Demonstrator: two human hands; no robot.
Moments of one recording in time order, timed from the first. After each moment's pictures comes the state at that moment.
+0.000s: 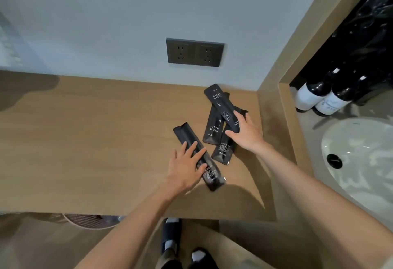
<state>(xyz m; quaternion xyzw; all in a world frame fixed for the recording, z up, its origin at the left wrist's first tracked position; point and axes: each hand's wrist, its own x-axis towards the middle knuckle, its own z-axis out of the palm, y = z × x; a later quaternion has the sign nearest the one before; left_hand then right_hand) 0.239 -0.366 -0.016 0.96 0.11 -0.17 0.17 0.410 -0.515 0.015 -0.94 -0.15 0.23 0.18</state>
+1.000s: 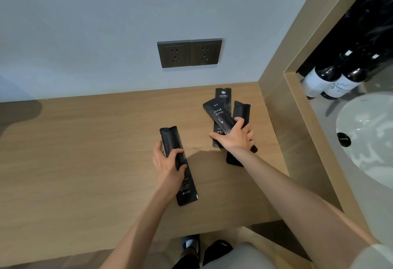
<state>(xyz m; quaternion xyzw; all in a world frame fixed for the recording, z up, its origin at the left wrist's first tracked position) 0.230 -0.288 -0.032 0.89 0.24 0.05 0.39 0.379 -0.436 -0.016 -0.95 0.11 0.18 0.23</state>
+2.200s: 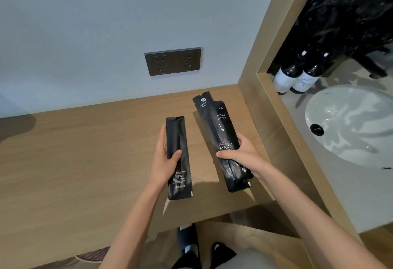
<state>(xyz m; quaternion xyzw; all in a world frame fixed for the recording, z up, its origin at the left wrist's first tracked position) 0.228 -0.293 0.044 0.71 0.23 -0.02 0.67 0.299 -0.509 0.074 -0.79 0.06 0.28 0.54</state>
